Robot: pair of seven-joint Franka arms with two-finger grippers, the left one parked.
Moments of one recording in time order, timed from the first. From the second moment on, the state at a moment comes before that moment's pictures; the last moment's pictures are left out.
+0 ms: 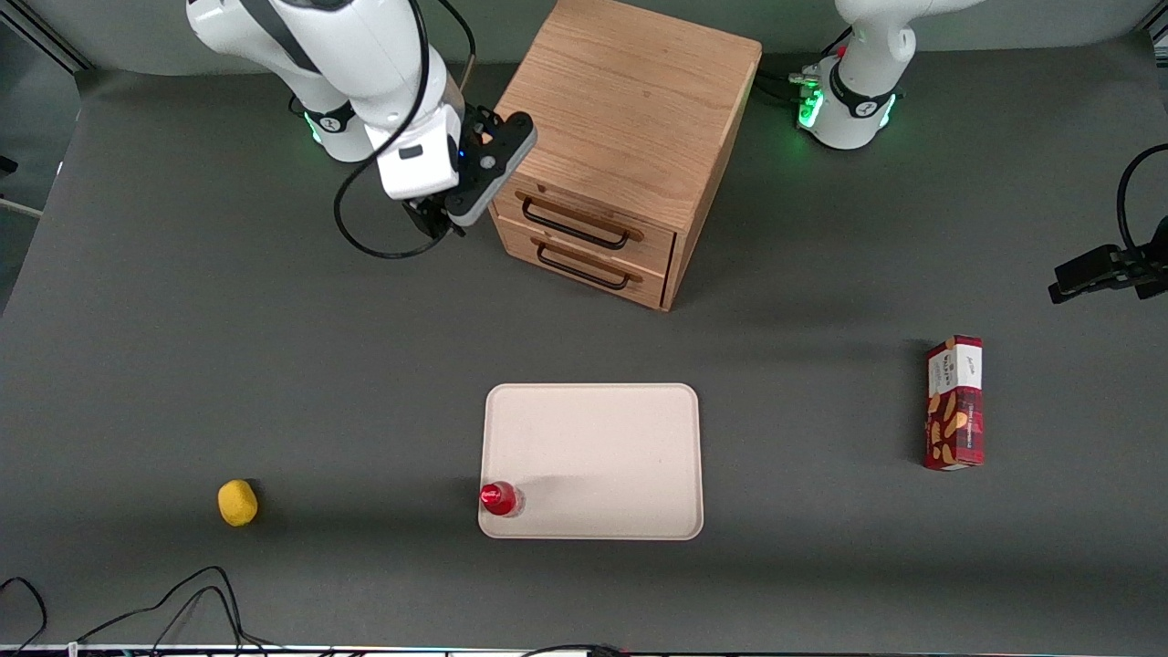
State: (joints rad) arm 0.37 0.16 0.31 -1.52 0.10 1.67 -0.28
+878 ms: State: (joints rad) arm 0.39 0.36 0.37 -1.57 0.11 1.86 -0.39
